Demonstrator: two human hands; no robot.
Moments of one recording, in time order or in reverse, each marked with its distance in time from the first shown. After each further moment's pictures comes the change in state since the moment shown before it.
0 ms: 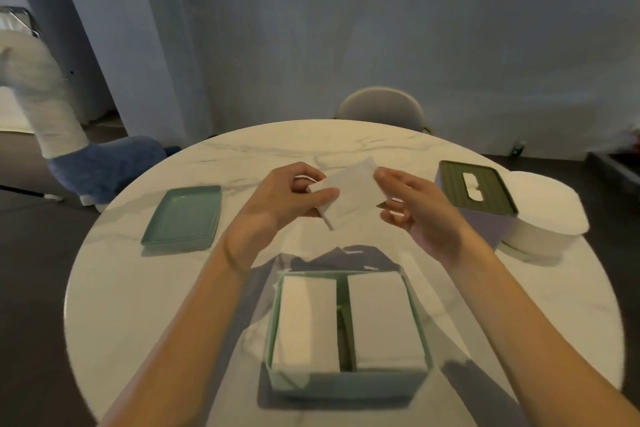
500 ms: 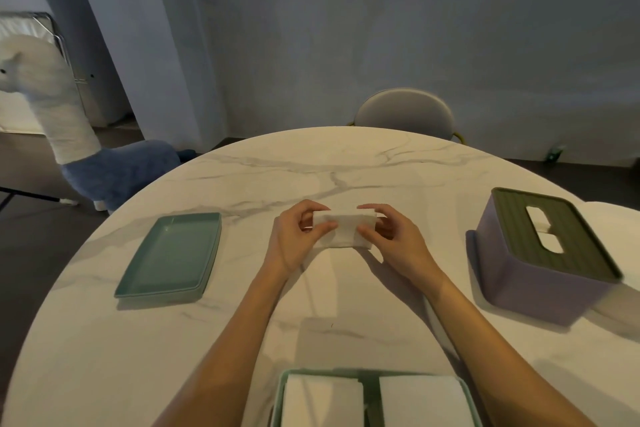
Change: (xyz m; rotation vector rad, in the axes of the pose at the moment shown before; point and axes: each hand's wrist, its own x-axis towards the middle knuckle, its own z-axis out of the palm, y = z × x) left_hand 0.121 -0.140 -0.001 0.088 0.217 0.195; right_hand 0.136 0.109 -0.006 -0.449 0.017 -0.246
